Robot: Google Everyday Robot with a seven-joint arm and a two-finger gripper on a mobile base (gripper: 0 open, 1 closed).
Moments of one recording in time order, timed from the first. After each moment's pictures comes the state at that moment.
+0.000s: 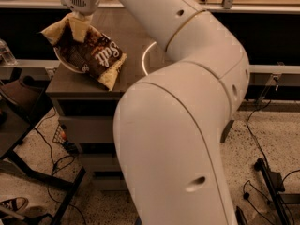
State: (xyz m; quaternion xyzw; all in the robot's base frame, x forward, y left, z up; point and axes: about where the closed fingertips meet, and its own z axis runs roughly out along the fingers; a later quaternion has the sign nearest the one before) arm 0.707 0.181 0.953 -0.66 0.72 0.02 0.23
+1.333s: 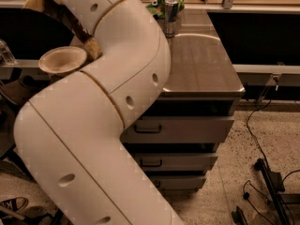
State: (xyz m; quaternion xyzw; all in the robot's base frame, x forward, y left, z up) arm 0.734 0.213 1.033 -0.66 0.70 -0.17 0.22
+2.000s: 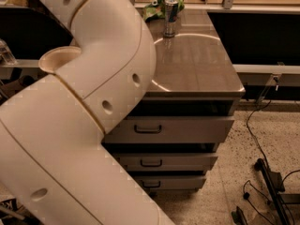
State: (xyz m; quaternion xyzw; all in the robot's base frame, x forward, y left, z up) arm 0.714 0.239 1.060 -0.69 0.66 -0.21 0.22
